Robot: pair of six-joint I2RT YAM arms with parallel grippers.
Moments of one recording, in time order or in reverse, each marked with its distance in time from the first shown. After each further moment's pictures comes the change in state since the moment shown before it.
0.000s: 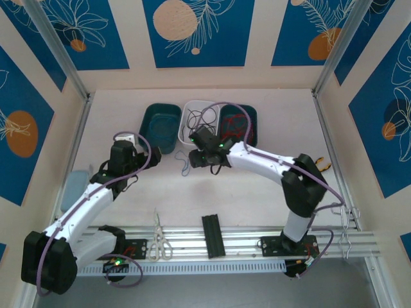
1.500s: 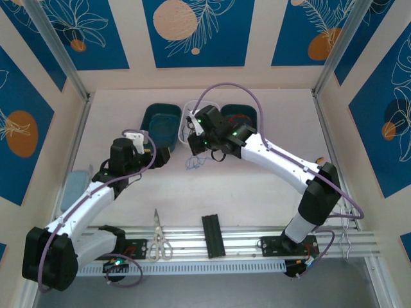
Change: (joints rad) left arm -0.002 0.029 -0.006 0.168 0.353 0.092; right arm -0.037 -0.163 0.141 -0.046 -0.170 -0.153
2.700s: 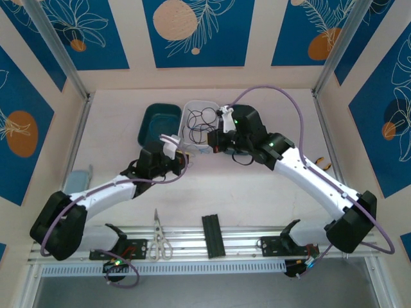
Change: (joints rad) left arm -0.294 0.233 0.007 0.294 -0.099 0.137; right arm -0.131 -0.328 -0.261 0.130 -0.153 0.157
